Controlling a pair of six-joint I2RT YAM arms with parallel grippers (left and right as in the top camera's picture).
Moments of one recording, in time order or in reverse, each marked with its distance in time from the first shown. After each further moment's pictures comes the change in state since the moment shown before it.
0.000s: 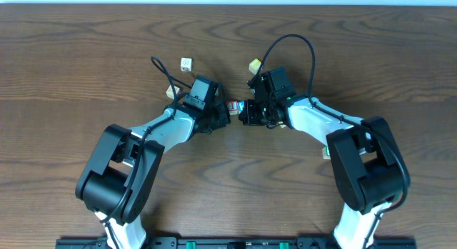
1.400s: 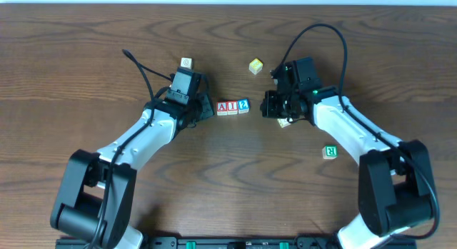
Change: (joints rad) left arm 0.078 -0.179 -0.002 -0.142 -0.147 0.039; right arm -0.108 -0.179 0.003 -0.171 0.088 -0.045
